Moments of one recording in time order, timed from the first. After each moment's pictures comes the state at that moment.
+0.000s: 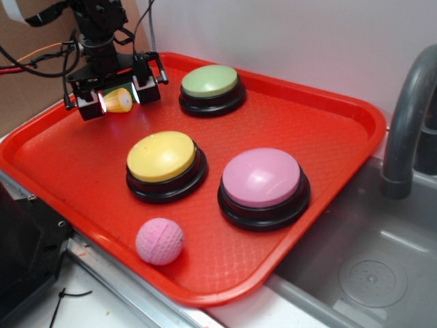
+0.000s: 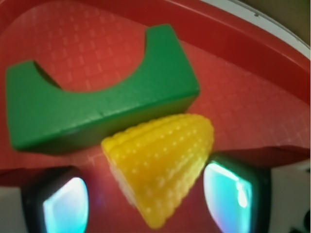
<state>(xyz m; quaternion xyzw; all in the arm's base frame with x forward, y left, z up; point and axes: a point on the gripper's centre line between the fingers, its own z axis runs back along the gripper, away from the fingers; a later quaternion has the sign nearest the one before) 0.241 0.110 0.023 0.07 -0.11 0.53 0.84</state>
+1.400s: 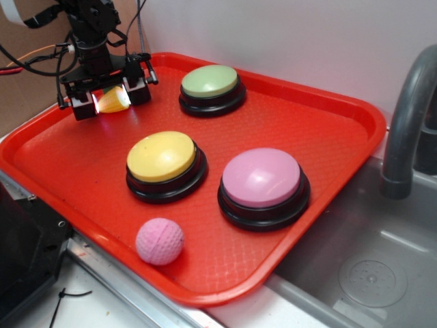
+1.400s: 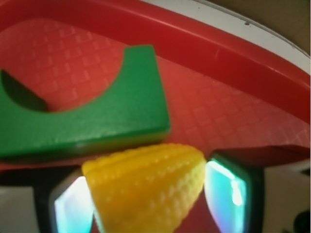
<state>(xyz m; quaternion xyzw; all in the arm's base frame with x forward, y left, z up) 0.235 0.117 0.023 0.07 -0.10 0.54 0.83</state>
